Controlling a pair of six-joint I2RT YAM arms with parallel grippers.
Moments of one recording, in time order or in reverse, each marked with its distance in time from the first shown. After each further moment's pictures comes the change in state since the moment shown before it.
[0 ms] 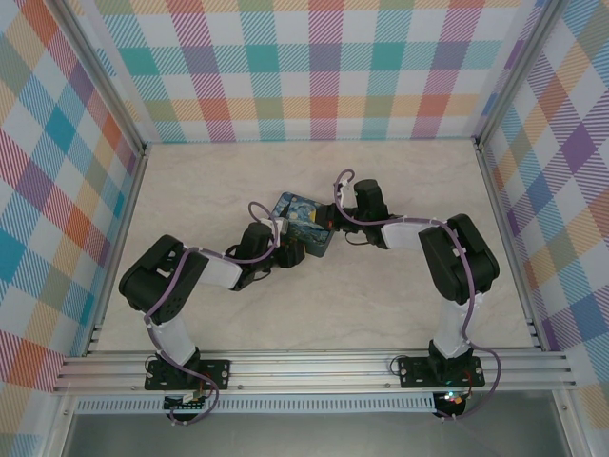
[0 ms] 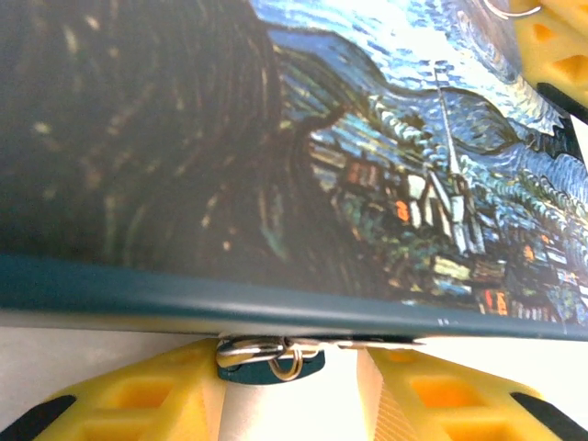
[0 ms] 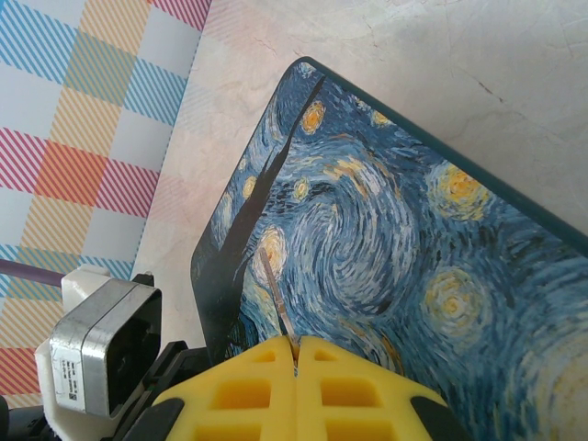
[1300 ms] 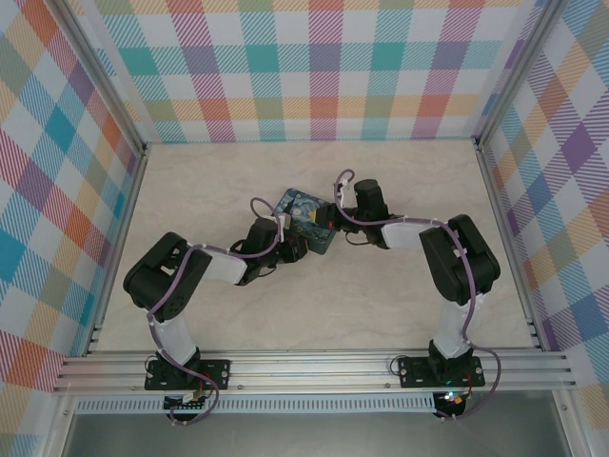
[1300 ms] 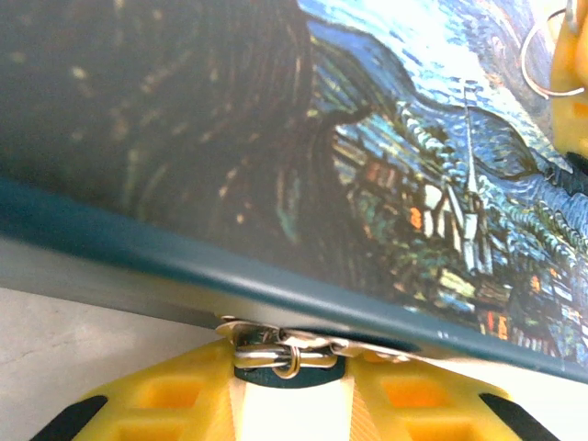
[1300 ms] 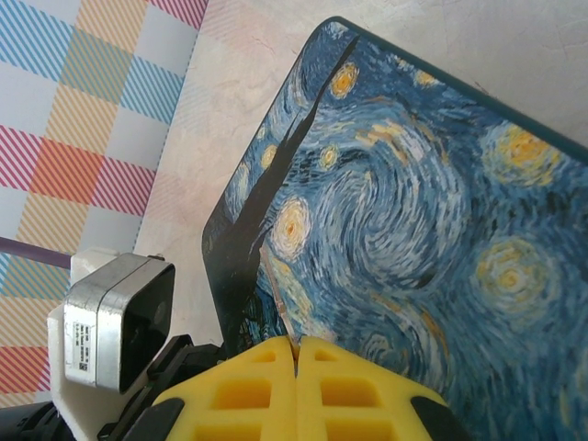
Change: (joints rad) left arm -0.031 0.026 0.074 -0.064 -0.054 -0.092; right arm 0.001 -0.016 -0.001 -0.020 0.008 -0.016
